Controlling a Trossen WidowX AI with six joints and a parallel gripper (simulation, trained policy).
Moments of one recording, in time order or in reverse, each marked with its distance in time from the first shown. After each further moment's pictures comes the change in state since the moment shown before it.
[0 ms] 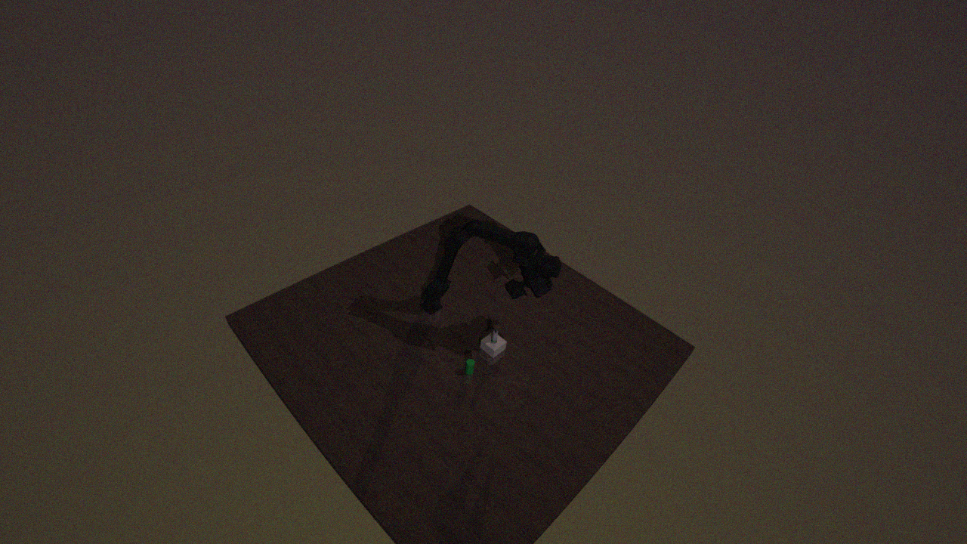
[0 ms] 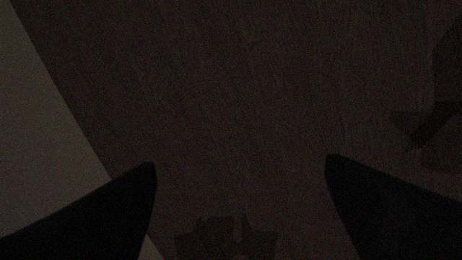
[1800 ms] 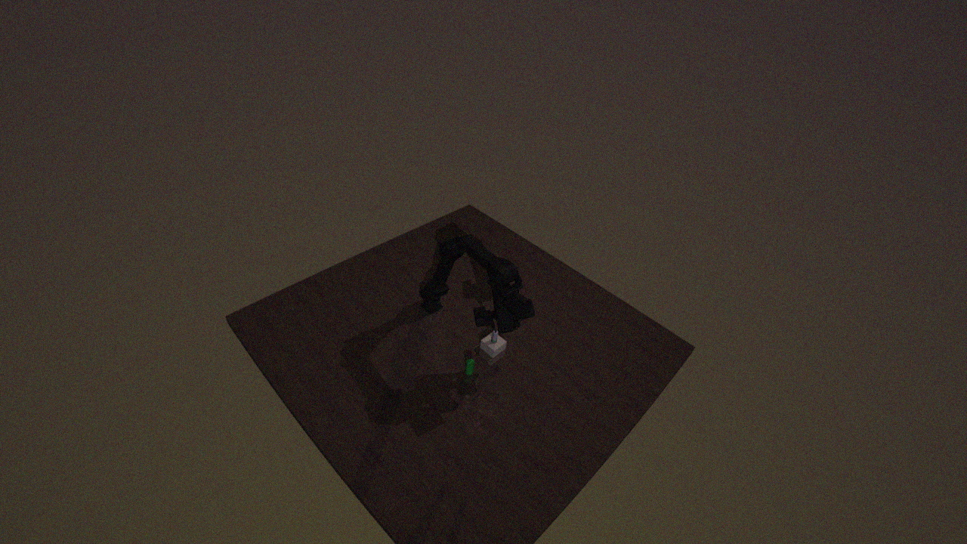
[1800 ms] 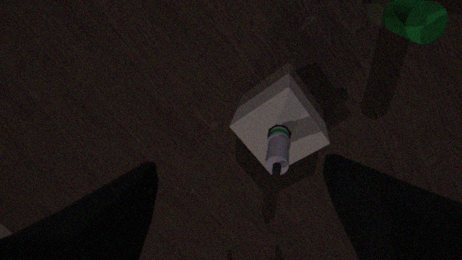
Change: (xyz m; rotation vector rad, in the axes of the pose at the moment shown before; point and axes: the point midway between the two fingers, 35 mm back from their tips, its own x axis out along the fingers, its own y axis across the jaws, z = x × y) arm -0.071 -0.160 0.094 0.338 -0.171 -0.185
